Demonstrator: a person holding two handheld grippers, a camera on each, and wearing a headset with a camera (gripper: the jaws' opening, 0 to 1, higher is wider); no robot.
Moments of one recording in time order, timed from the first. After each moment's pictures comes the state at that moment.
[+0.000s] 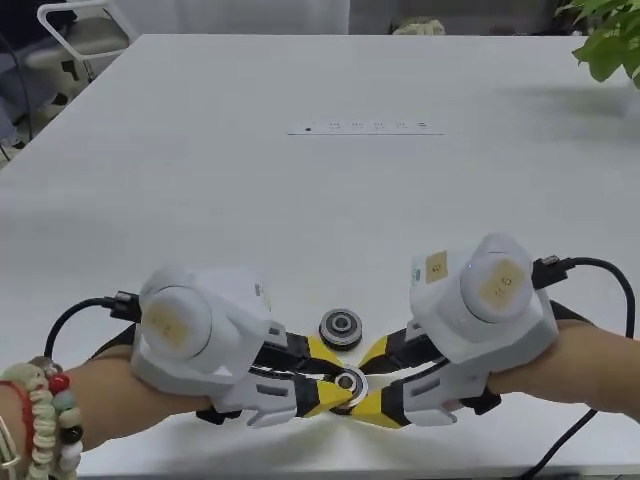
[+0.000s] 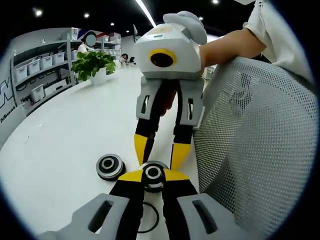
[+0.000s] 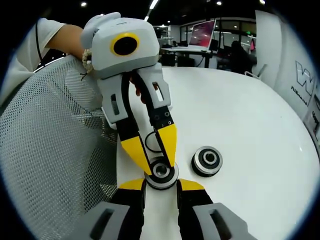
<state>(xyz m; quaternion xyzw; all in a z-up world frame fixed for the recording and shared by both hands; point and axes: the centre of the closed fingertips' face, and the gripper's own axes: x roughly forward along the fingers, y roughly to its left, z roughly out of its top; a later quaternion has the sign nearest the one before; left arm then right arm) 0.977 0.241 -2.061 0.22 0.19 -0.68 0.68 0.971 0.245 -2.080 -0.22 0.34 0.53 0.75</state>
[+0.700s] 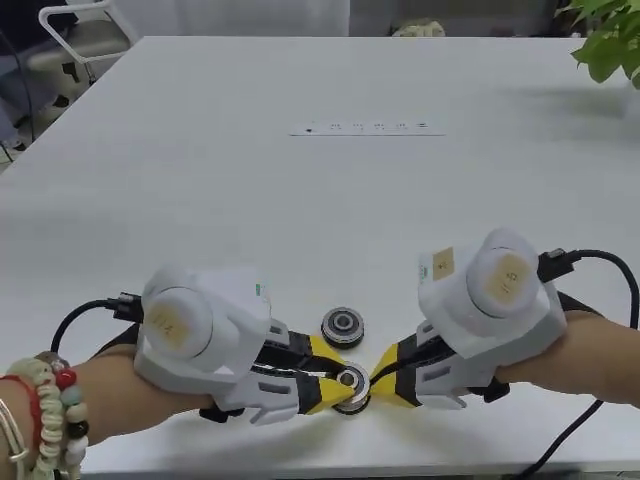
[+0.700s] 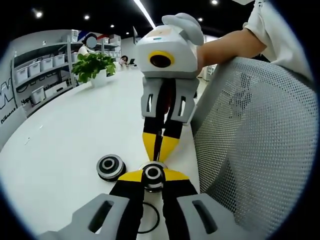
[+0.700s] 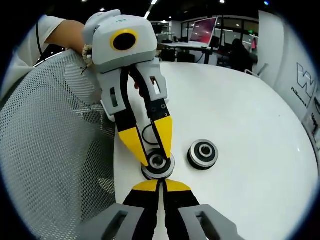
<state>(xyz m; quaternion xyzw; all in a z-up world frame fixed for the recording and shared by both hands) 0.977 0.240 -2.060 0.22 0.18 -0.68 0.68 0.972 0.233 -2.082 -0.23 0.35 0.52 0.74</state>
